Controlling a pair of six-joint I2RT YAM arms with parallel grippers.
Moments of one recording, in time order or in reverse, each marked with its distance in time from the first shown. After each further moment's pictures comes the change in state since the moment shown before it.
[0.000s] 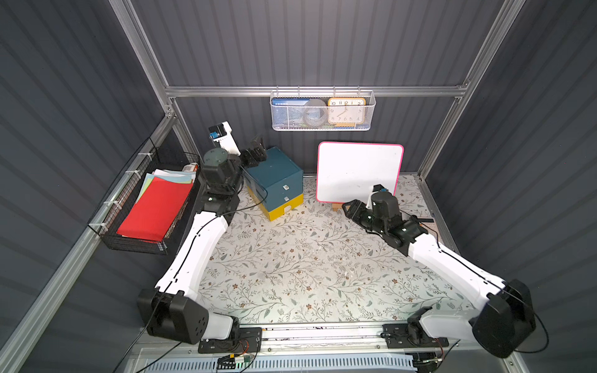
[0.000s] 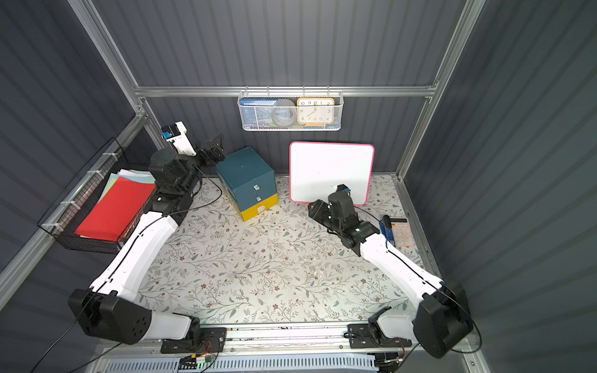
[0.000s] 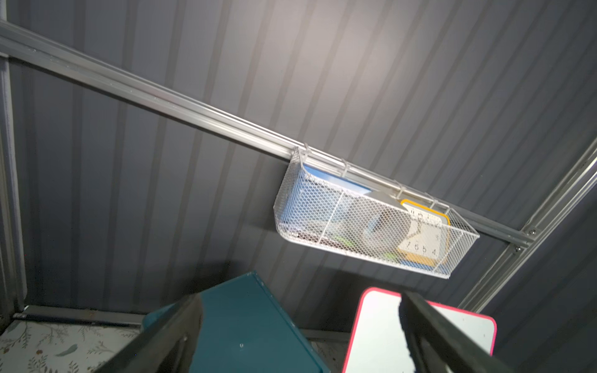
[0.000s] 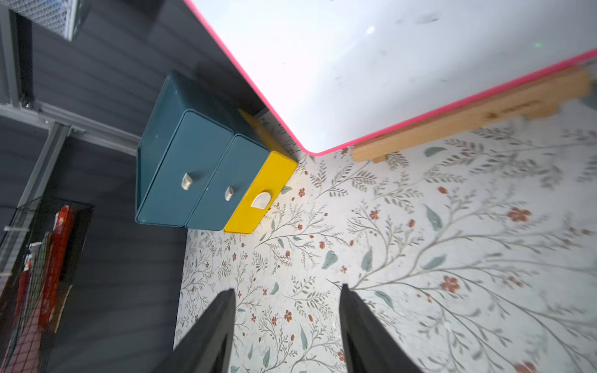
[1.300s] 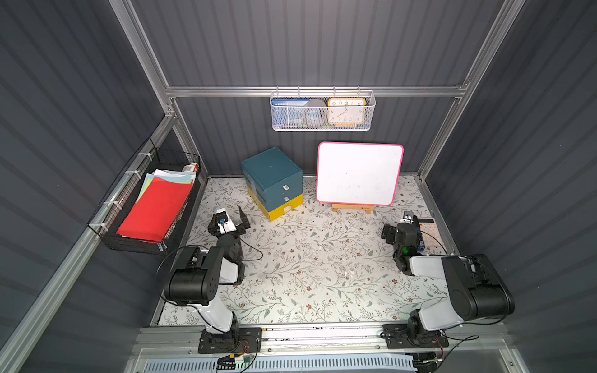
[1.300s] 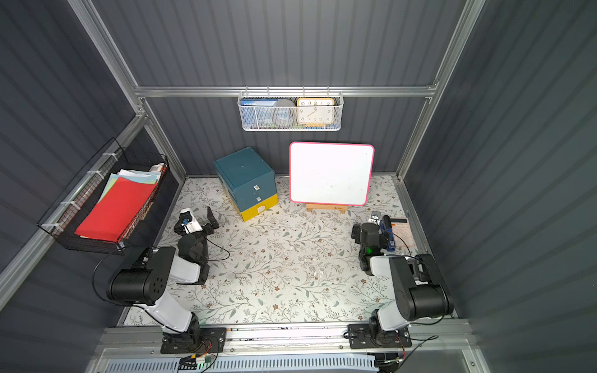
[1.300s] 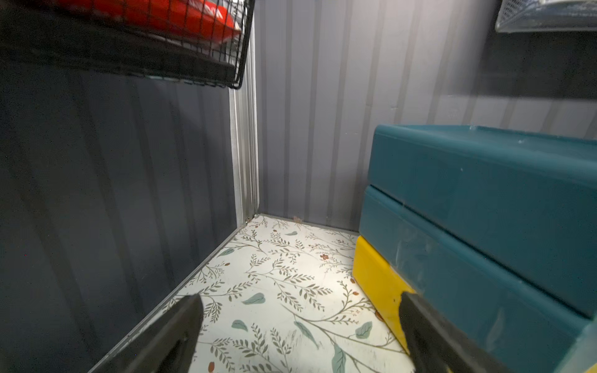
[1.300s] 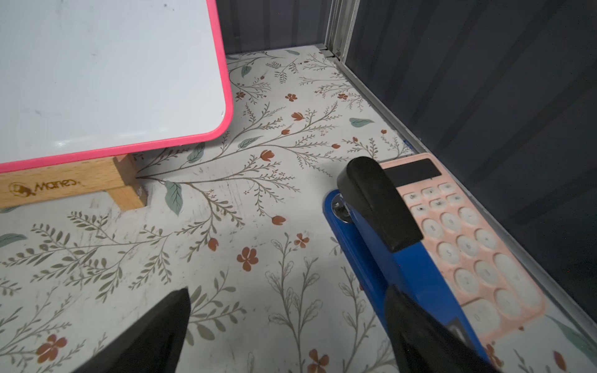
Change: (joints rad) left arm 0.179 0.325 -1.050 1.398 -0.232 0.346; right arm -0.408 0.290 -0.590 0.931 0.376 -0.697
